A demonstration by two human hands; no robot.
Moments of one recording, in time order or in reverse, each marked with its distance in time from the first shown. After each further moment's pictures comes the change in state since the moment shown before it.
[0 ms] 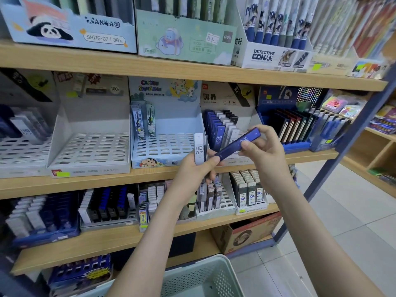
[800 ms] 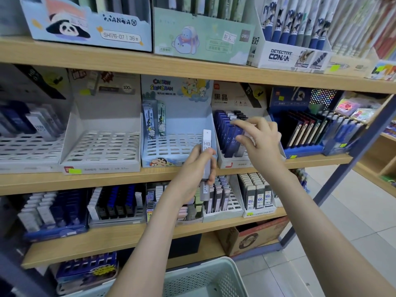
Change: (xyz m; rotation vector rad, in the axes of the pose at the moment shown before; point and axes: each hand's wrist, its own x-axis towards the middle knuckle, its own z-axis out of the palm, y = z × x) left_hand -0.002 0.012 -0.016 -0.083 0.014 -0.091; right_hand 0.040 0.019 0.020 -0.961 -0.009 -0.473
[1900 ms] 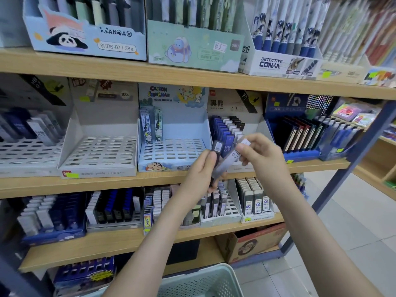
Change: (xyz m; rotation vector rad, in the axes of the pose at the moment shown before) left_hand -0.008 -0.001 0.019 0.277 -0.007 0.110; right_hand -0.022 -0.027 -0.037 0.808 -0.108 0.414
